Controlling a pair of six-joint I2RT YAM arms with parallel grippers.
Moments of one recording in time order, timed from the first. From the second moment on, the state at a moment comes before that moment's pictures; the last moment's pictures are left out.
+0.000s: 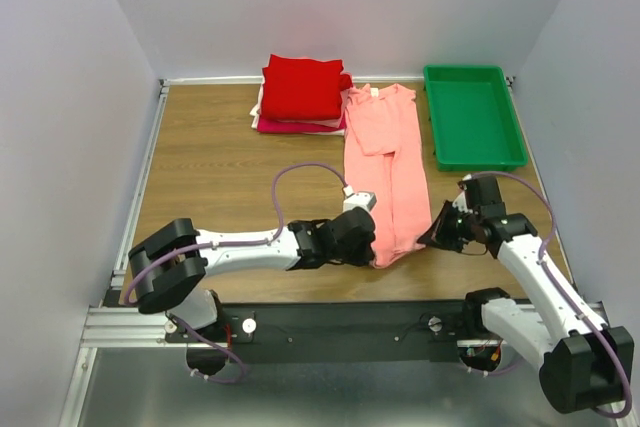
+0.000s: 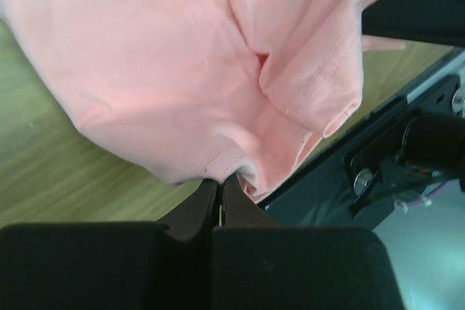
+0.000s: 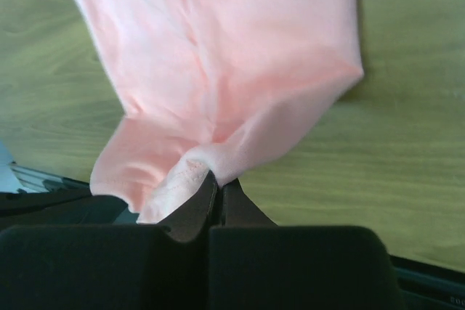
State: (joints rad) left arm -1.20 1.53 0.88 -0.14 -0.12 -0.88; right arm 0.17 0.90 0.57 -0.73 -0.33 0.63
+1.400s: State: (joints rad) left arm -0.78 1.86 1.40 -0.30 -0.13 -0.48; right arm 0.17 1.45 1.03 -0.41 -0.14 0.62
